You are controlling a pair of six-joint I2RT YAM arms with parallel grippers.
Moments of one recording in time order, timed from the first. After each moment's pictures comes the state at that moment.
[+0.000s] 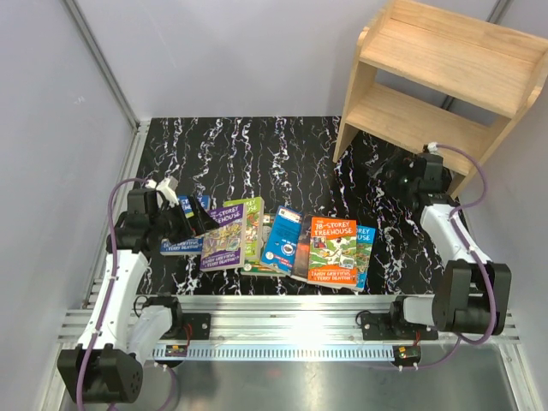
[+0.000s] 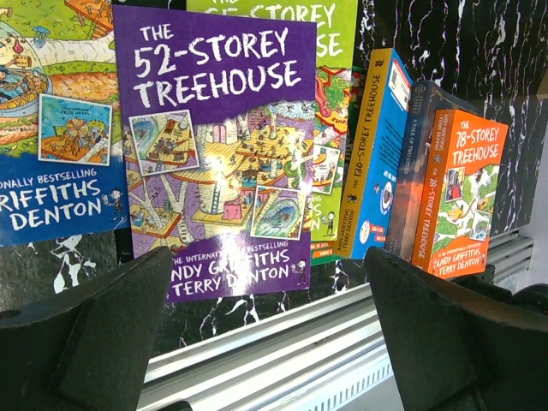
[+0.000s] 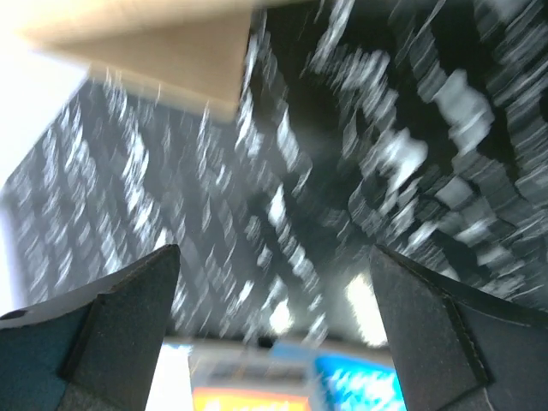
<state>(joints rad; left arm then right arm) 0.01 0.86 0.75 -0.72 0.48 -0.40 -0.08 1.29 0.87 -0.12 -0.11 0.64</state>
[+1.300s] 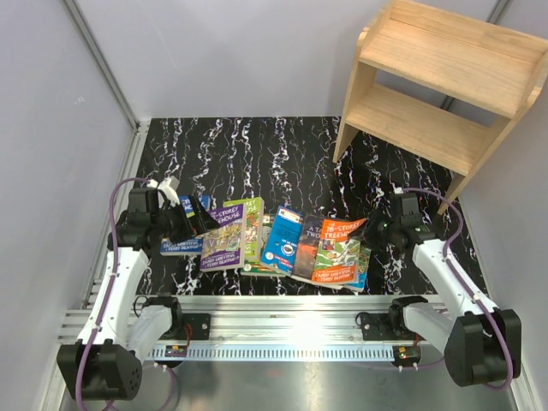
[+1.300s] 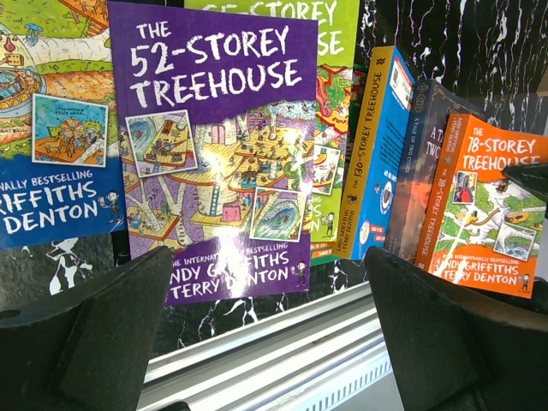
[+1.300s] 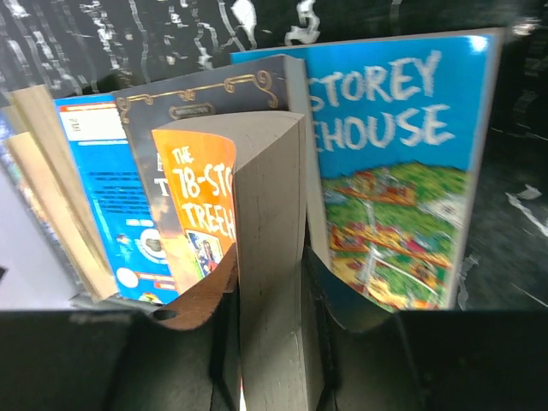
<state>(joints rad) 0.01 0.89 0.75 -0.71 0.49 -0.40 0.14 1.03 0.59 -0.48 -0.31 0.77</state>
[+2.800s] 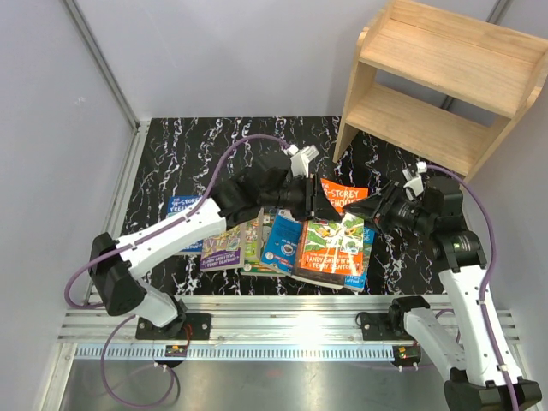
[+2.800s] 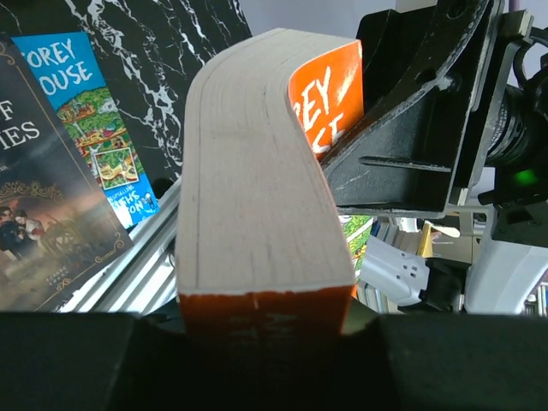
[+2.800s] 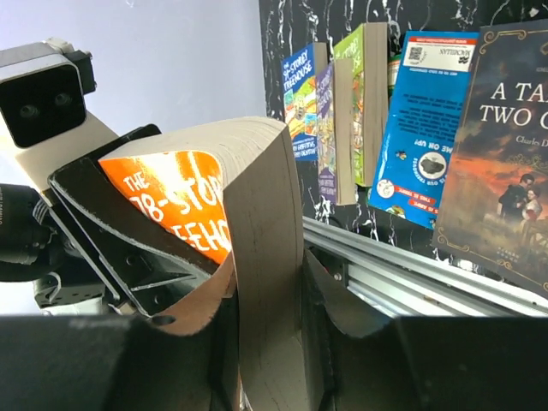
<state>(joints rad) -0.93 1.50 1.38 -0.30 0.45 -0.94 0.13 0.77 0.95 -0.64 -0.67 1.02</state>
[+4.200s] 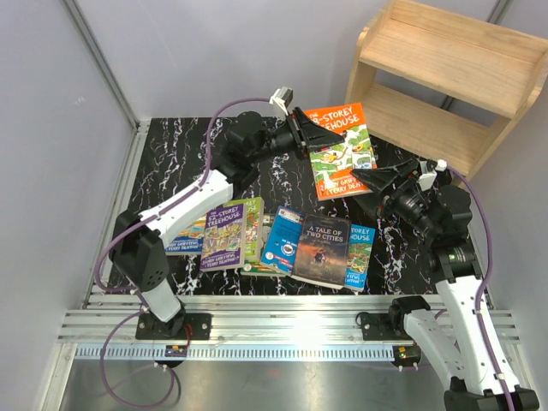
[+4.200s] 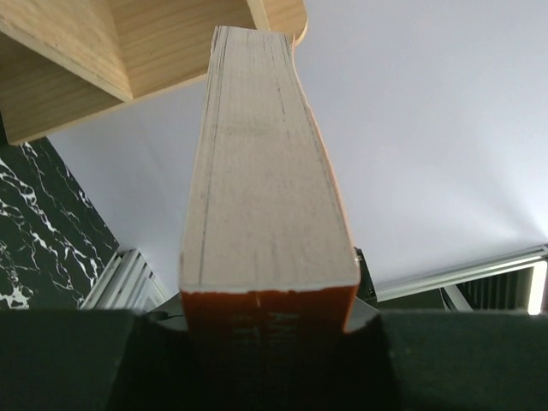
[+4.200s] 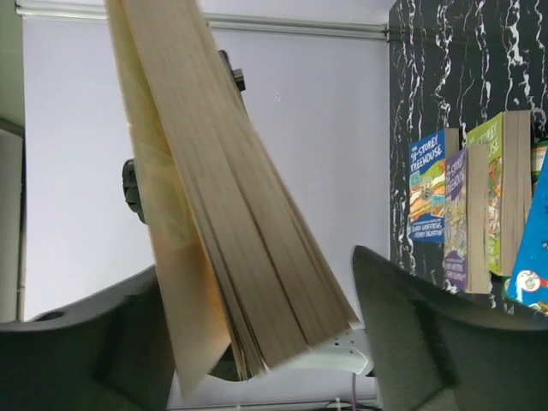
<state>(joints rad) -0.69 1.69 1.50 0.36 0.58 -1.40 0.14 0.68 0.83 -0.18 -0.54 1.44</state>
